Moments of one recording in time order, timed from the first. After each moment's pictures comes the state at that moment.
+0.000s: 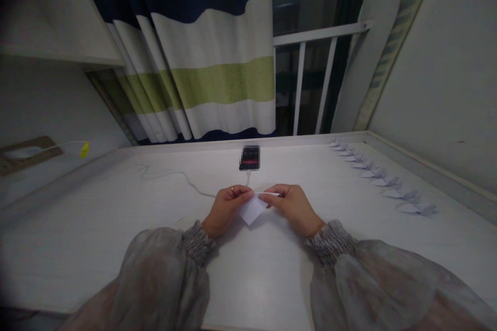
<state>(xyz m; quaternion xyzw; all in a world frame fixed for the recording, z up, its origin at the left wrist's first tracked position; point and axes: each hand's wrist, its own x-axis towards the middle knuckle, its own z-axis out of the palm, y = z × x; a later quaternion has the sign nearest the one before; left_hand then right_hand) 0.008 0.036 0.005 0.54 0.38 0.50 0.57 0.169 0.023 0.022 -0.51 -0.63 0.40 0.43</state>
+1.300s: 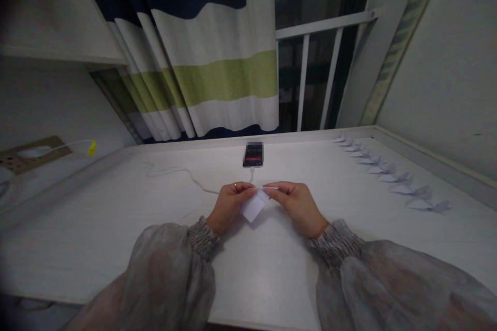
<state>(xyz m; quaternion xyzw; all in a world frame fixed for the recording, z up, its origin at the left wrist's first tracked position) 0.010 0.035 0.009 0.48 0.40 0.51 0.59 0.165 0.018 0.021 -0.47 -0.59 0.43 0.49</state>
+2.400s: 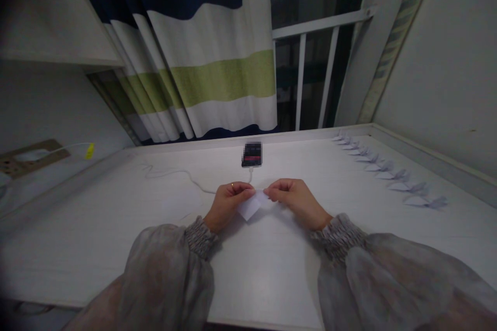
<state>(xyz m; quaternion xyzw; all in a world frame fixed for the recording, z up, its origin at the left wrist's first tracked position) 0.005 0.037 0.006 0.53 0.40 0.50 0.56 0.170 0.024 0.023 -0.50 -0.59 0.47 0.43</state>
